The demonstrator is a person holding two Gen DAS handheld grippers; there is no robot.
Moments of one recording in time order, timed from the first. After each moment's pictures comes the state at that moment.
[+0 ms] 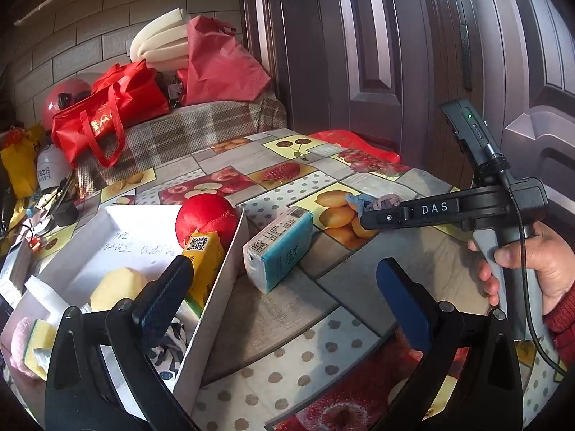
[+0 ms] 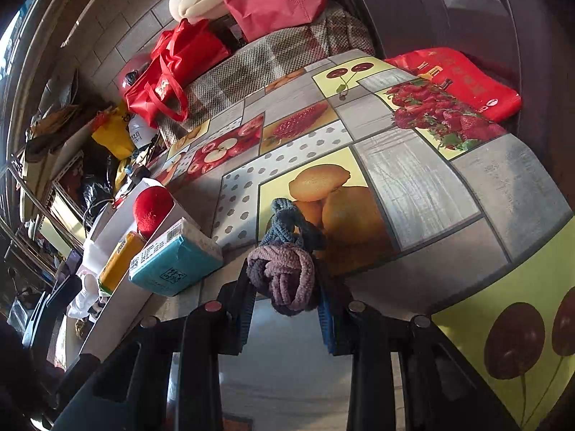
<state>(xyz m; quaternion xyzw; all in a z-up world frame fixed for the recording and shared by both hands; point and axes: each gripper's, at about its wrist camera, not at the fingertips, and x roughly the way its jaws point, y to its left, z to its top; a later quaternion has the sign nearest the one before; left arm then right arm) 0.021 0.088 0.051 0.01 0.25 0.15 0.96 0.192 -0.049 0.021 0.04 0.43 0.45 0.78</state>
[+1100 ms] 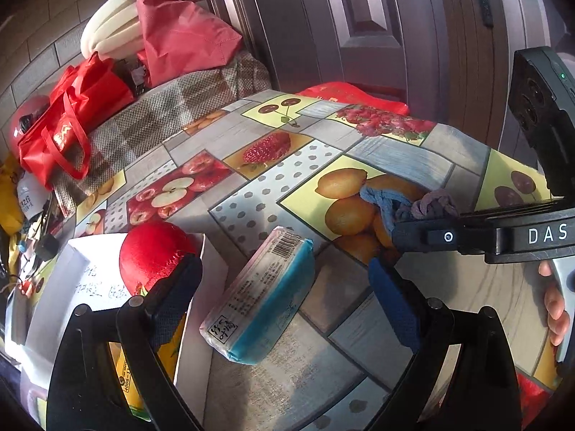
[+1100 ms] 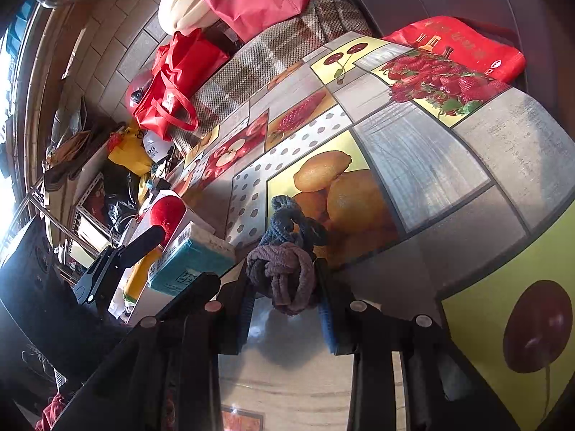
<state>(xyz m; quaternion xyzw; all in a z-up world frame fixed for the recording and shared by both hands) 0.116 0.098 0.026 0.07 0.35 0.13 0.92 0.199 -0.051 0.014 0.09 0.45 0.48 0.75</state>
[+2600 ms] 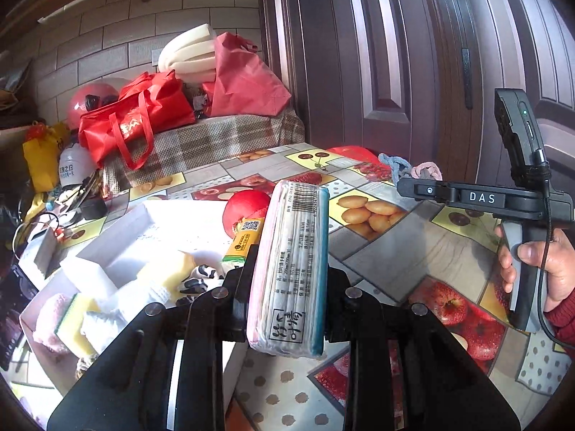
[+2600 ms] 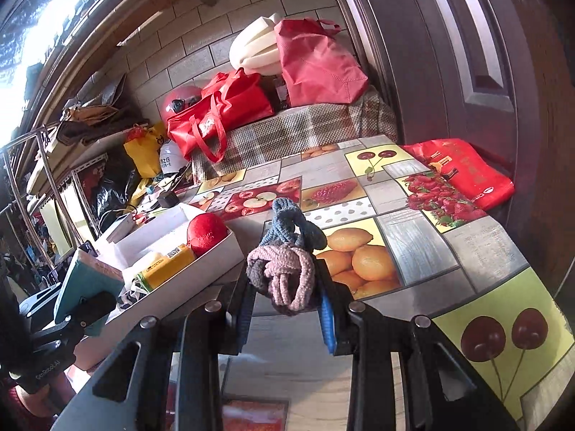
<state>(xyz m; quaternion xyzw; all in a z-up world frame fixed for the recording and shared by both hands) -0.054 0.101 0.054 0.00 0.20 0.18 0.96 0.117 -0.059 0.062 0.00 0.24 0.48 0.84</state>
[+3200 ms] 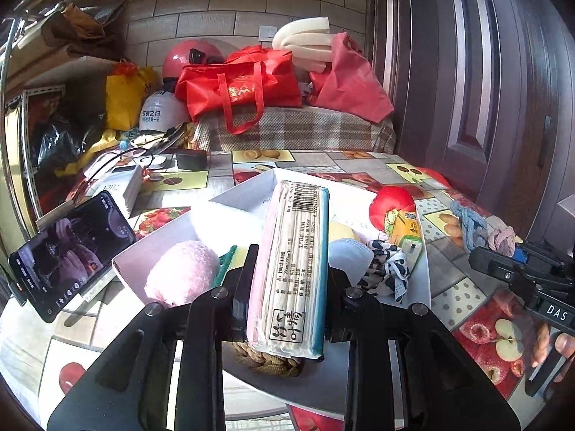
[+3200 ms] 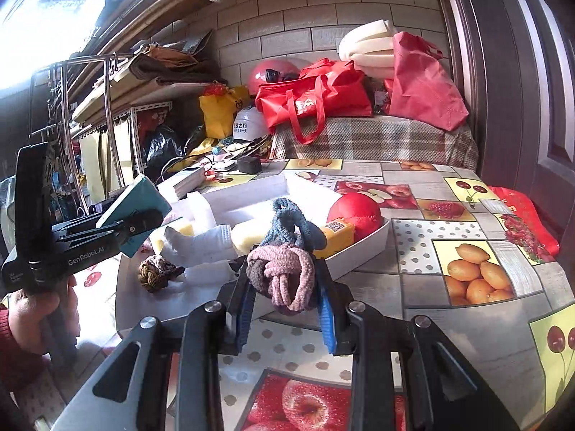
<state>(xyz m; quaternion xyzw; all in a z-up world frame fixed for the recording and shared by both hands) -0.147 0.217 0.042 -0.12 0.19 0.29 0.93 -0.005 0.030 0.058 -0.11 0.19 0.57 0.79</state>
